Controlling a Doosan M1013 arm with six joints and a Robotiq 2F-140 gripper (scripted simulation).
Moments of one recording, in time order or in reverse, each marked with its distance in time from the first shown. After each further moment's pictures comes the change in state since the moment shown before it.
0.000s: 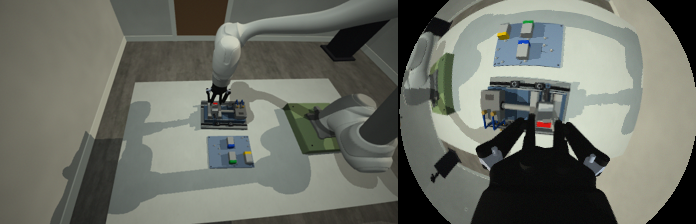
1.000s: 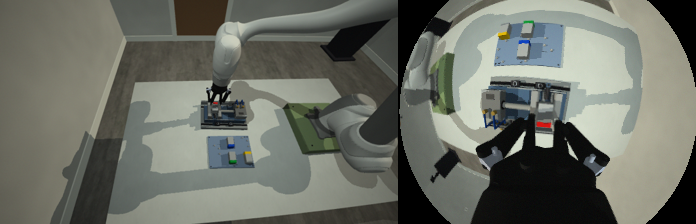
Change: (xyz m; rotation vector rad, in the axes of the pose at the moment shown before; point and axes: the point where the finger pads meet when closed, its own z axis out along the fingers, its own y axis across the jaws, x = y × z) arm -0.002 -0.001 -0.002 0.000 0.000 0.000
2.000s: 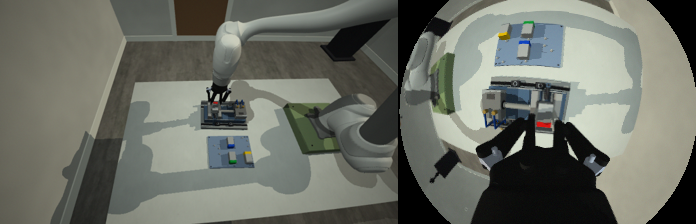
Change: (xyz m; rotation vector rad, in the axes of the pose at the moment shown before) arm 0.000 0.000 -0.003 0.000 0.000 0.000
